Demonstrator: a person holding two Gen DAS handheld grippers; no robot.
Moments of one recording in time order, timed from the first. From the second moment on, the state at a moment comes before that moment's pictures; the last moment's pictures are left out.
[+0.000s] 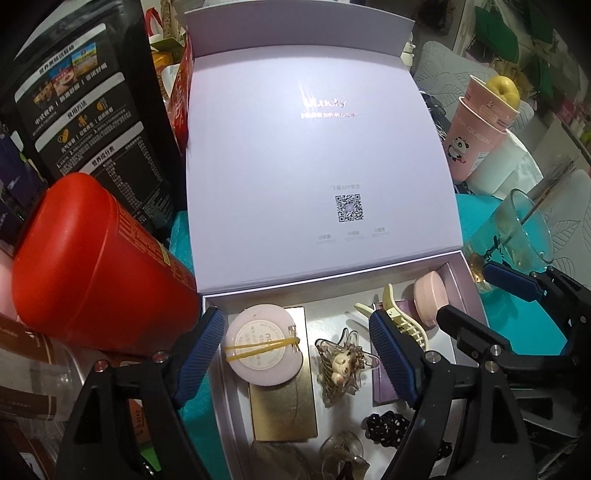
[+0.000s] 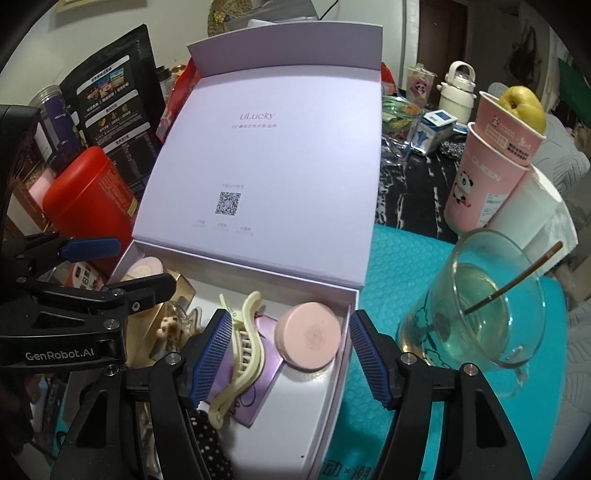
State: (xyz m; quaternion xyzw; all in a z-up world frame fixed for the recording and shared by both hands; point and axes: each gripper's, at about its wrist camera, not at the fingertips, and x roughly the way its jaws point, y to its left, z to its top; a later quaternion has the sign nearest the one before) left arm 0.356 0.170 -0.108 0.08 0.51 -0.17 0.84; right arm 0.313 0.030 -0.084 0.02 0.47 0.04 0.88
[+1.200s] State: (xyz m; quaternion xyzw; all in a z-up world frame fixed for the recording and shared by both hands) left arm 0.254 0.198 0.030 0.07 0.42 -0.15 0.89; right arm 0.208 0.041 0.053 0.02 0.39 0.00 0.92
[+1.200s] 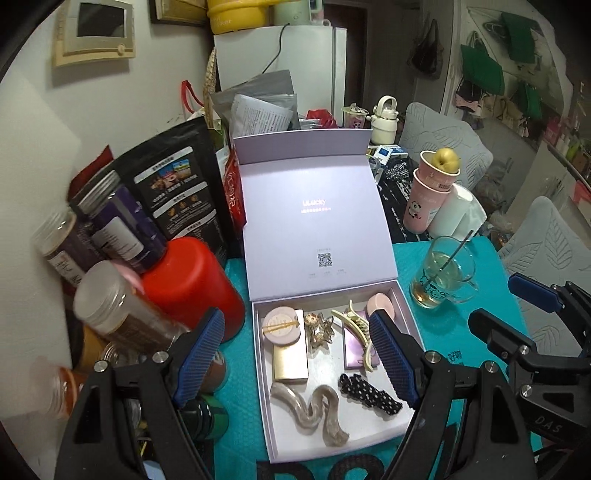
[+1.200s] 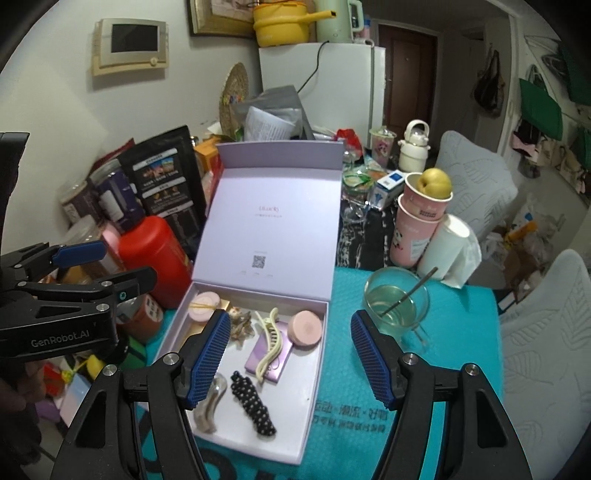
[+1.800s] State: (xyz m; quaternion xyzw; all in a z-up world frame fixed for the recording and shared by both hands) left arm 0.164 0.214 0.055 0.07 0.41 -0.13 0.90; right arm 0.119 0.045 0.082 0.04 0.38 -0.01 0.92
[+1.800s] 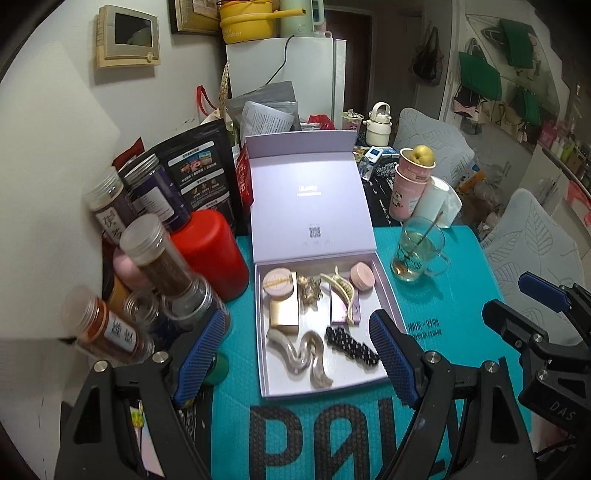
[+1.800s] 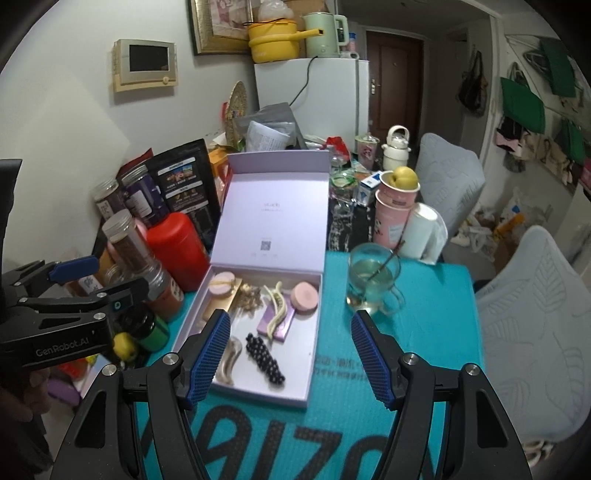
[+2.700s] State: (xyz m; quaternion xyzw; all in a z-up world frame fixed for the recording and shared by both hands) left arm 0.116 0.221 0.029 0.05 0.45 -0.12 0.88; right arm 0.065 0.050 0.060 0.06 0.40 -0.02 0.91
